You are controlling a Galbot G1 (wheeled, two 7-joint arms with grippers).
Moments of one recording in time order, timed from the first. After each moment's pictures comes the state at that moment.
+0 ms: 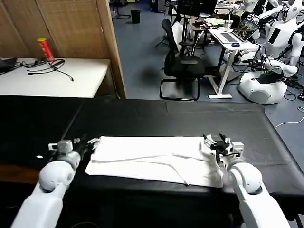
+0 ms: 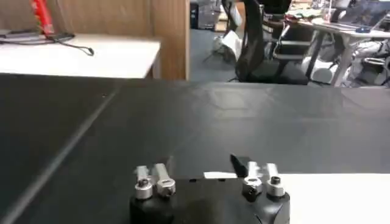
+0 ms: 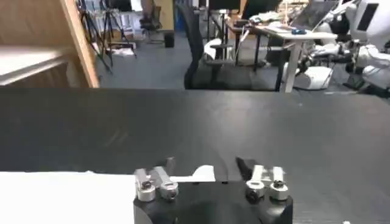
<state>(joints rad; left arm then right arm) 1.17 -1.08 -0.57 -1.85 -0.63 0.58 -0.11 -1.17 1.13 0.52 1.91 0.50 -0.50 0.12</state>
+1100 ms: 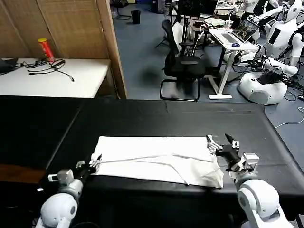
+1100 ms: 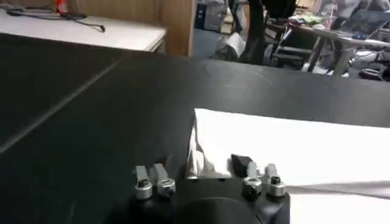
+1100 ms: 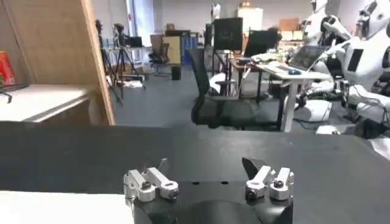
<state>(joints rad) 1.41 -1.23 -0.60 -1.91 -0.47 0.45 -0.05 -1.33 1.16 0.59 2.13 0.45 -0.48 0.10</state>
